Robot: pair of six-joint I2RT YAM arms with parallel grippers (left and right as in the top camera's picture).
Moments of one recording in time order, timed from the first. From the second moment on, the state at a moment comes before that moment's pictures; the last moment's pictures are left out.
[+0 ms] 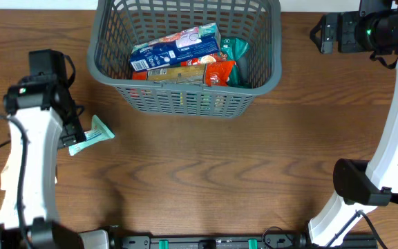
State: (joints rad) left arm 0.15 1.50 1.32 -1.12 -0.26 -1.79; right arm -0.04 1.94 2.69 -1.68 -0.08 -0.08
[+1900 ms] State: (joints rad) left arm 0.21 1.78 1.07 -0.72 -0.12 -1.78; right arm -0.04 1.94 2.69 -1.69 -0.08 -0.08
